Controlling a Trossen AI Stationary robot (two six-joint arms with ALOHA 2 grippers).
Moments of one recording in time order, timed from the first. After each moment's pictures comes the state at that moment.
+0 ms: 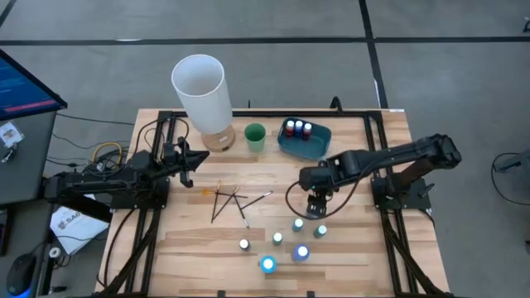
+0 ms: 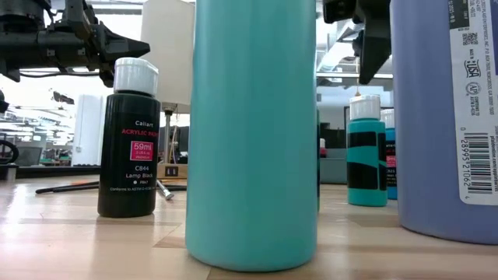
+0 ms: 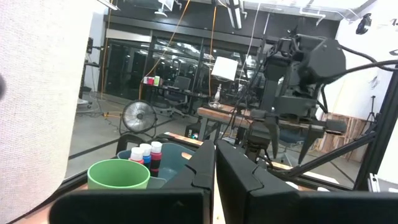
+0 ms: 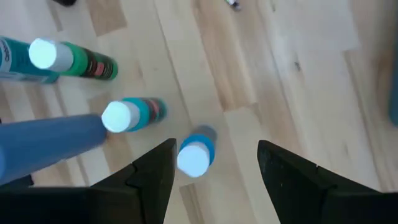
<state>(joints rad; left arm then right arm) 0.21 0.33 0.02 0.53 -0.11 -0.18 0.18 1.49 1.28 -1.04 0.03 0.48</state>
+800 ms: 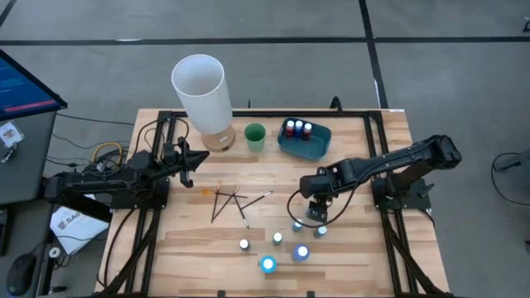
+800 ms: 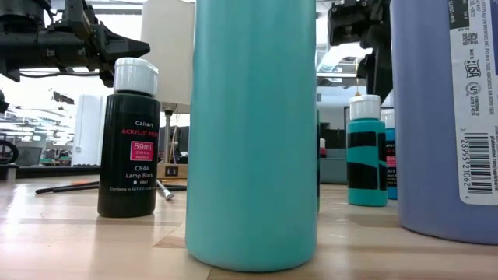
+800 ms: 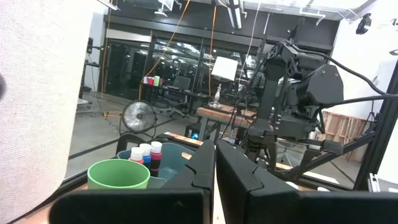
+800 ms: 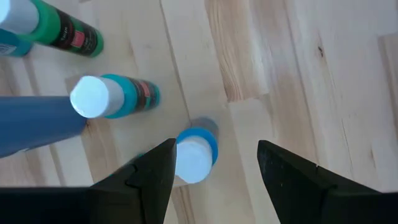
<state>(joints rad) 0.21 0.33 0.02 0.53 -0.11 -0.18 0.20 1.49 1.12 -0.90 0.03 0.45</state>
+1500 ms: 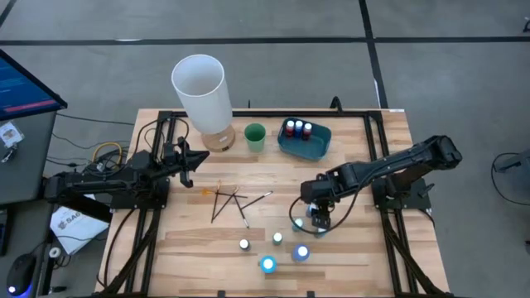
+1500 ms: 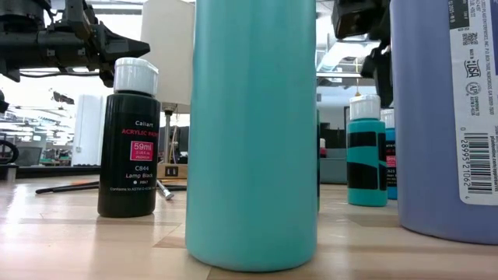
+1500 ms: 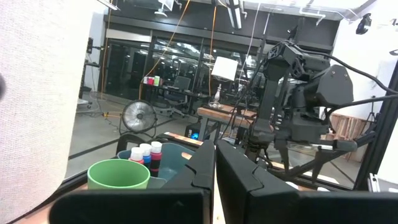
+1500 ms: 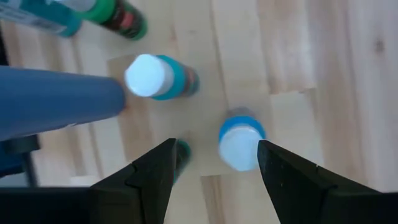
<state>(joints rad) 0.21 0.33 0.02 0.53 -0.11 -0.18 0.25 1.49 1.12 -0.88 -0.05 0.44</state>
